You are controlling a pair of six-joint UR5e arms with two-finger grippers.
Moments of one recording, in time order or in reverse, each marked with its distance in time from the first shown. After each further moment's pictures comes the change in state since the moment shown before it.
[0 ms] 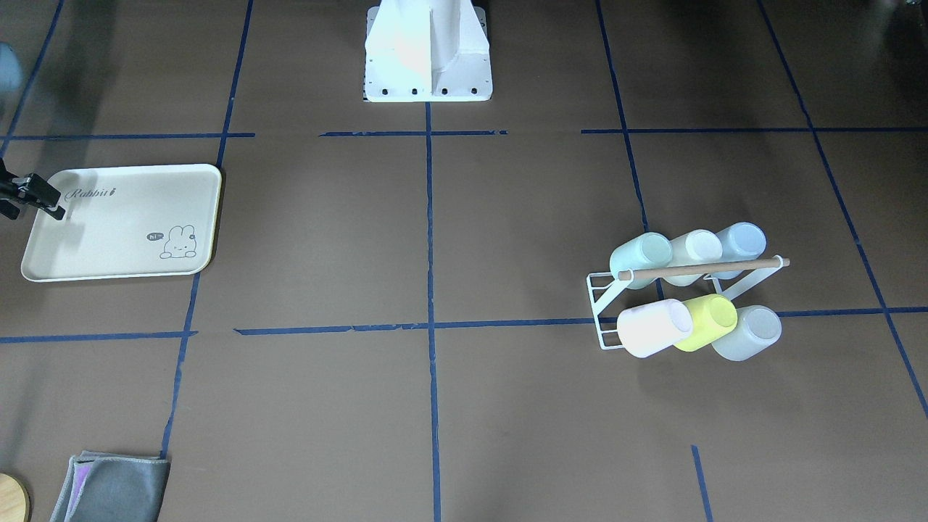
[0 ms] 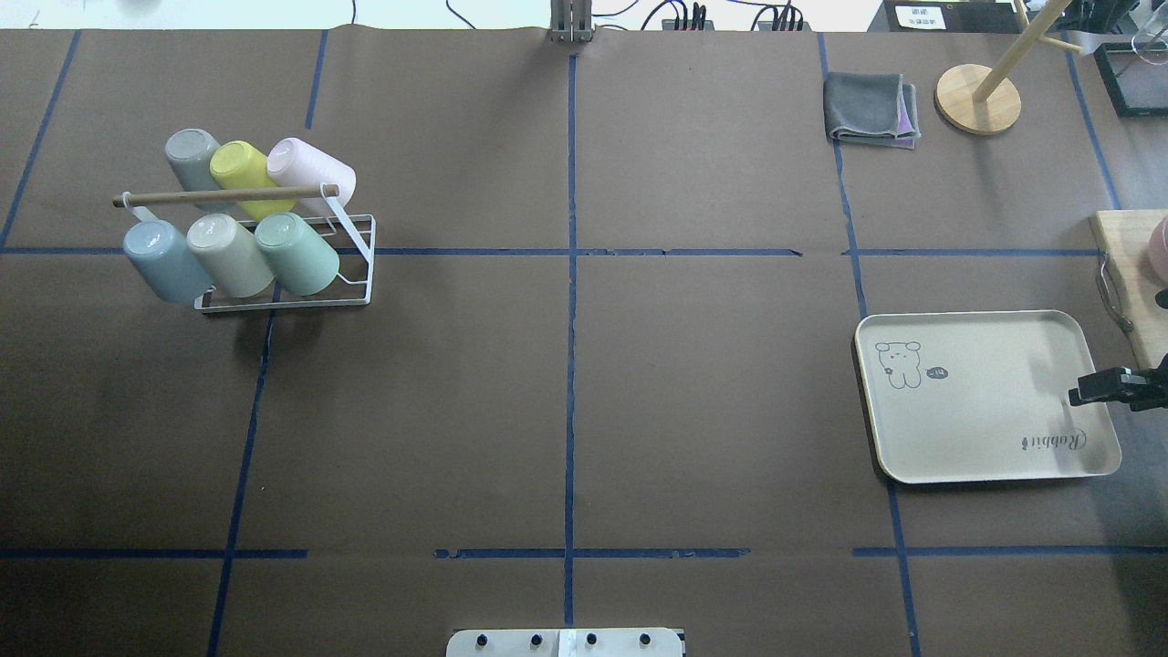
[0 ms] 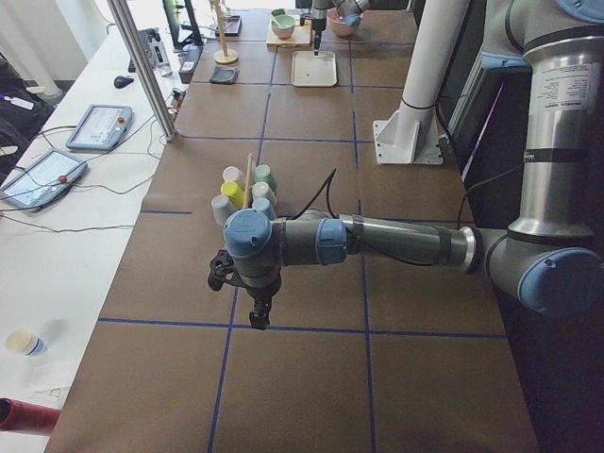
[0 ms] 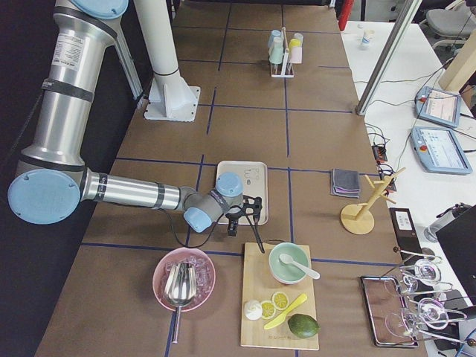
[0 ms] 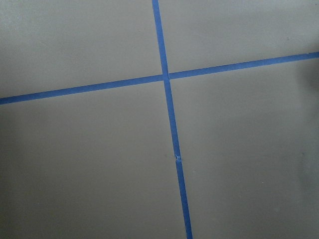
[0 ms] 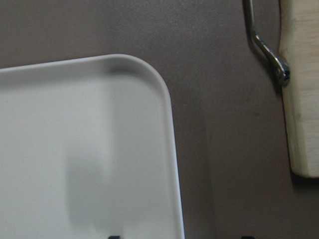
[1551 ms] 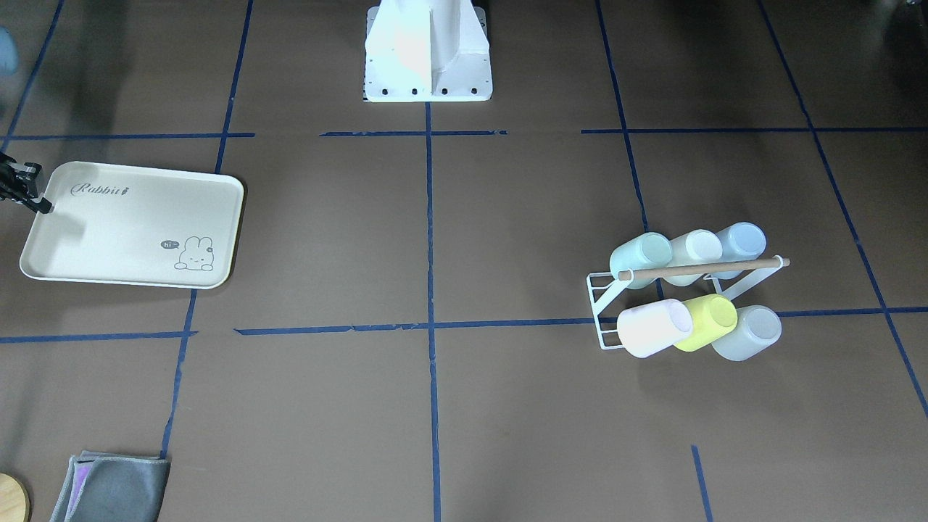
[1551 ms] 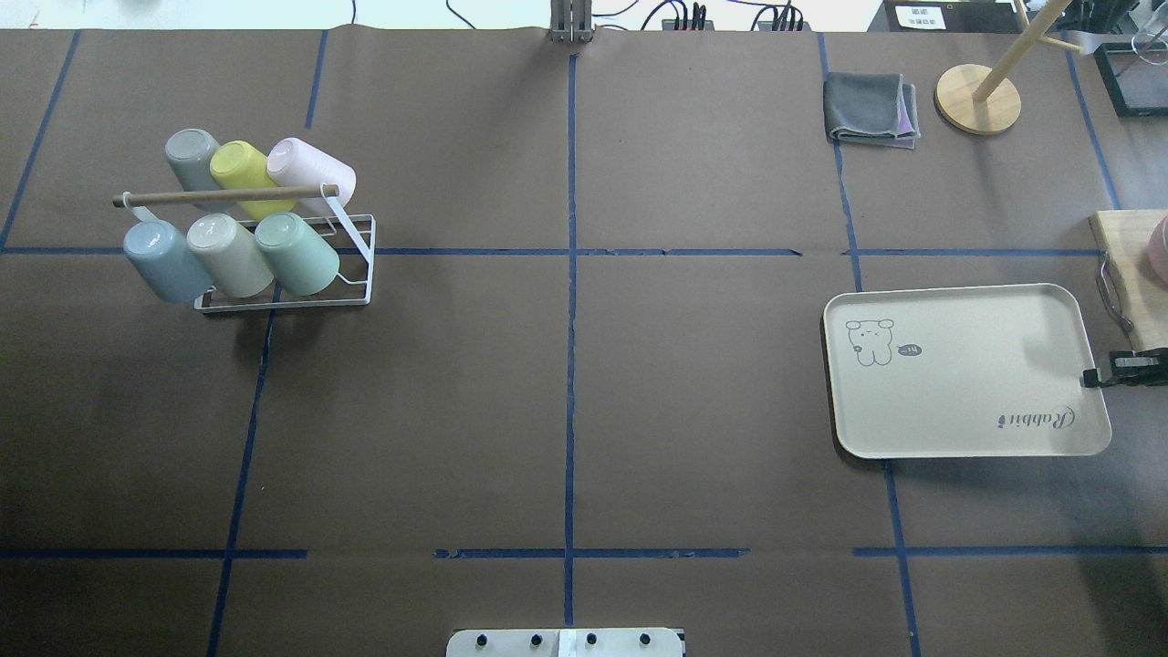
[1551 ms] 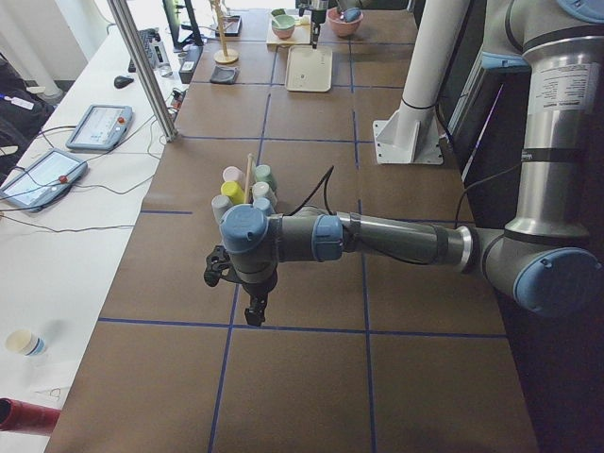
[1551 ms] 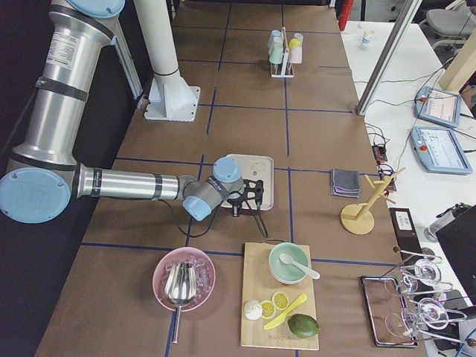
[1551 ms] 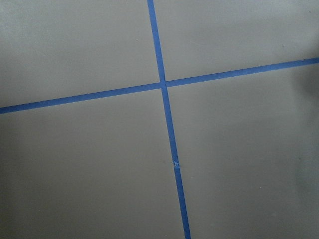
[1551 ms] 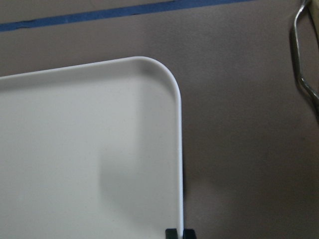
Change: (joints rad) left arm 0.000 -0.015 0.001 0.000 0.001 0.000; right arm 0.063 -0.025 0.154 0.004 0.060 0.006
